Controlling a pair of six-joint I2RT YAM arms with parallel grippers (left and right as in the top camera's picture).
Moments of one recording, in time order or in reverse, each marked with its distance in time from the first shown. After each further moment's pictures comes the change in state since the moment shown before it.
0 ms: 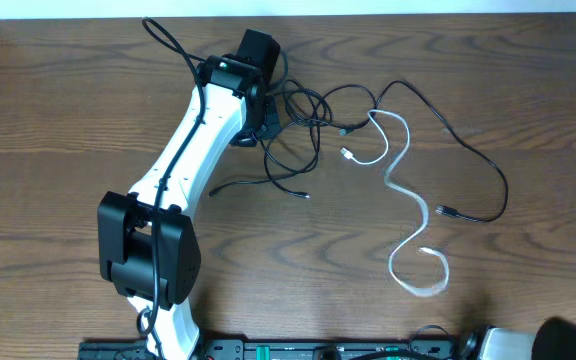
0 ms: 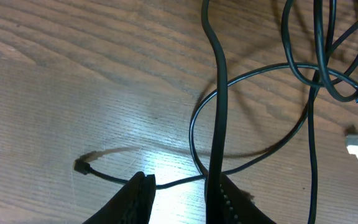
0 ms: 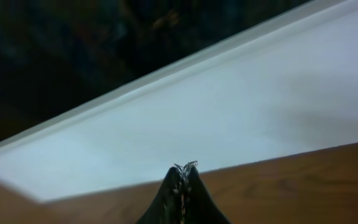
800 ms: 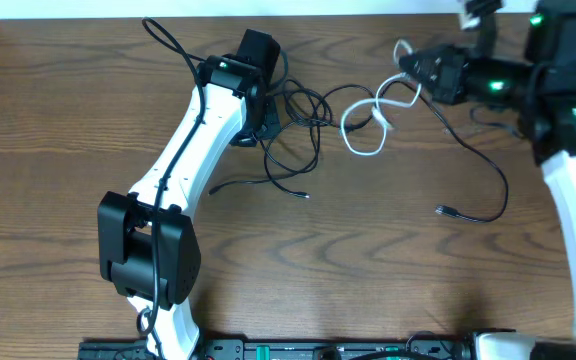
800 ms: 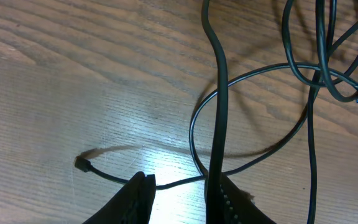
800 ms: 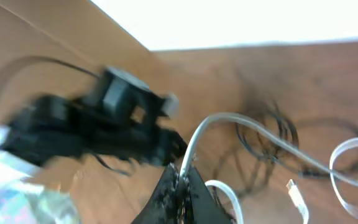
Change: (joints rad) left arm 0.000 0.000 0.000 0.000 0.000 0.000; right arm 0.453 -0.064 -0.267 -0.122 -0.229 -0.061
